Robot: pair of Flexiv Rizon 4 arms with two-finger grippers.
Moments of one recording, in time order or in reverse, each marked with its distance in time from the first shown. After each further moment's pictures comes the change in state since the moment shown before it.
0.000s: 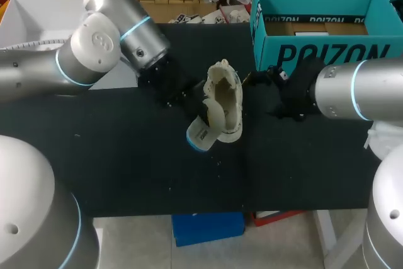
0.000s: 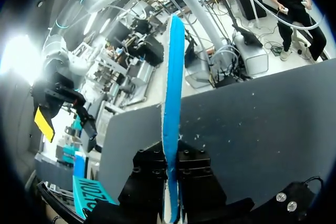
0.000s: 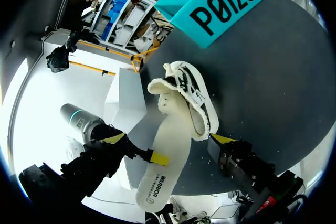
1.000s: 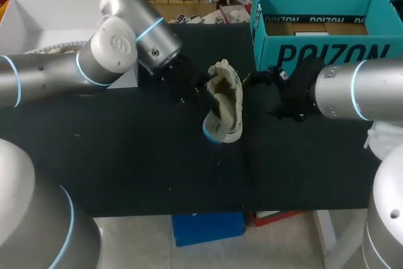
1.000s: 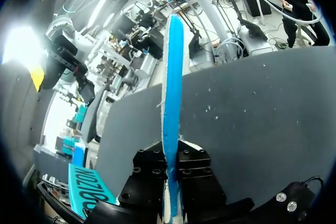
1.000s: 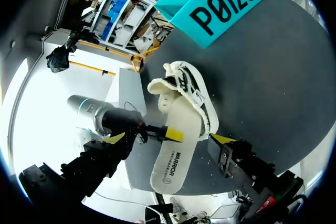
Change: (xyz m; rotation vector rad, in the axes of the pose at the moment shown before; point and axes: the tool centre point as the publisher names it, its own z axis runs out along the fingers) left arm -0.009 0.058 0.014 -0.042 -0.018 -0.031; right arm 0.000 0.000 0.000 0.000 0.000 0.000
